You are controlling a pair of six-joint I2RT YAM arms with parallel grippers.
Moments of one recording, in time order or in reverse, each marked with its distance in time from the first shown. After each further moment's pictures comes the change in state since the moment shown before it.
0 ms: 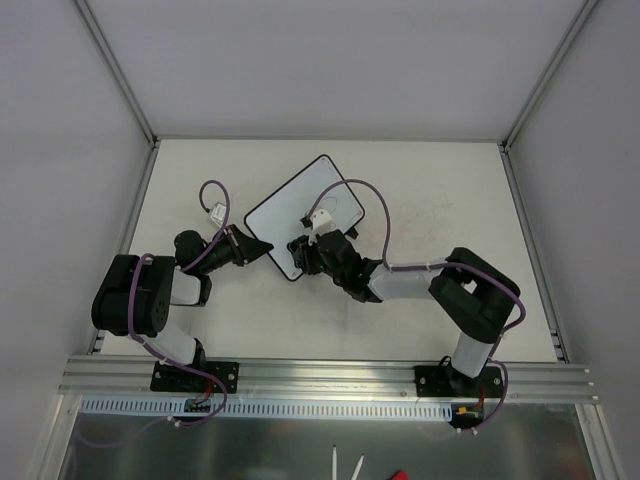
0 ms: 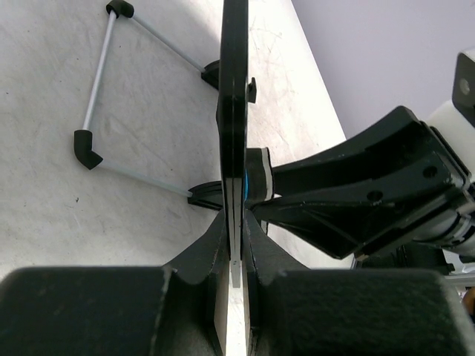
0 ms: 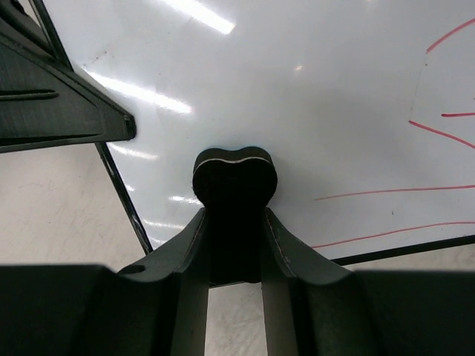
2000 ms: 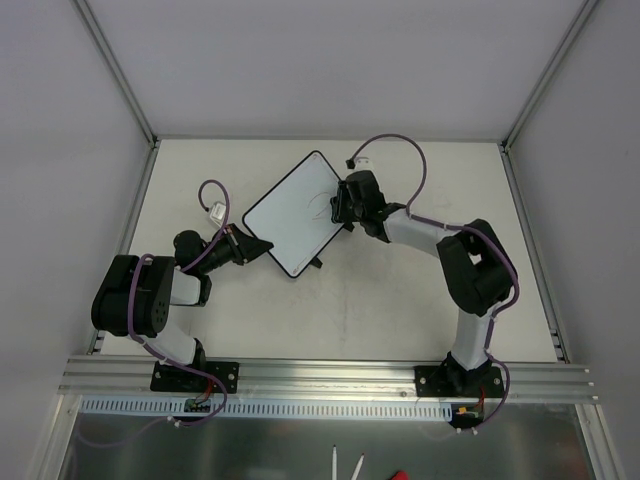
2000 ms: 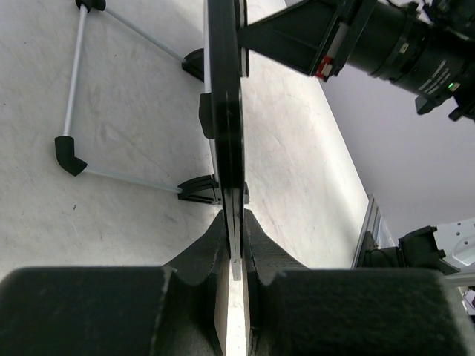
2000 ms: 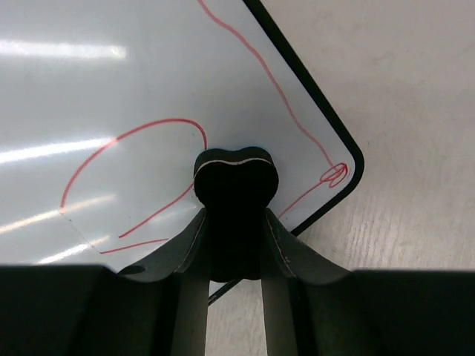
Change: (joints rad) left arm 0.000 -0.002 0.000 0.024 0.000 -0.005; right arm -0.370 0.119 0.341 -0.413 -0.061 0.134
